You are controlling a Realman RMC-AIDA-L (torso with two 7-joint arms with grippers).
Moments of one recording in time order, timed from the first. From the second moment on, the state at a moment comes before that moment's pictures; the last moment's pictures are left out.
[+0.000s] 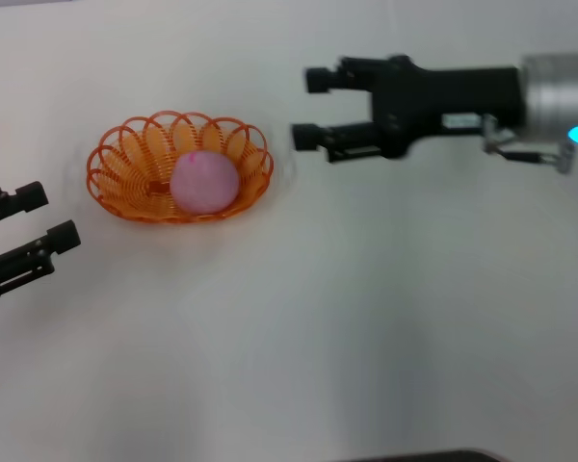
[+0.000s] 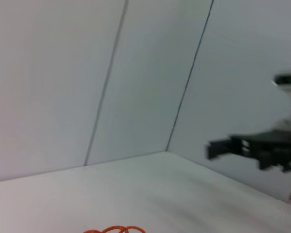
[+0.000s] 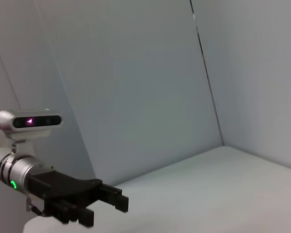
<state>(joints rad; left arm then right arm) -0.26 -2.13 0.37 0.83 2.03 1.87 -1.31 0.56 2.04 -1.03 -0.65 -1.65 -1.54 1.45</state>
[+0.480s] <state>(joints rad) -0.26 -2.12 0.36 0.83 2.04 1.86 -1.31 0.42 1.97 -0.98 -0.64 -1.77 -1.58 1.45</state>
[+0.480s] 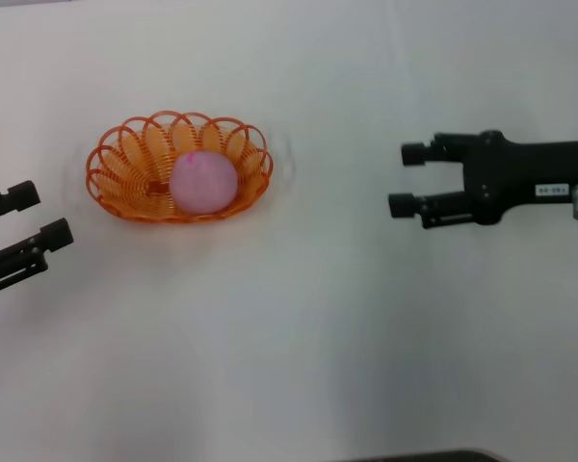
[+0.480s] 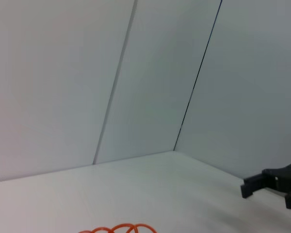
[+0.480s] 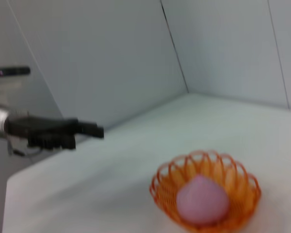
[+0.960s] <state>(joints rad) -0.25 -2.12 0.36 0.83 2.10 1.83 -1.31 0.44 1.97 -0.97 -0.71 -1.91 -1.58 1.55</state>
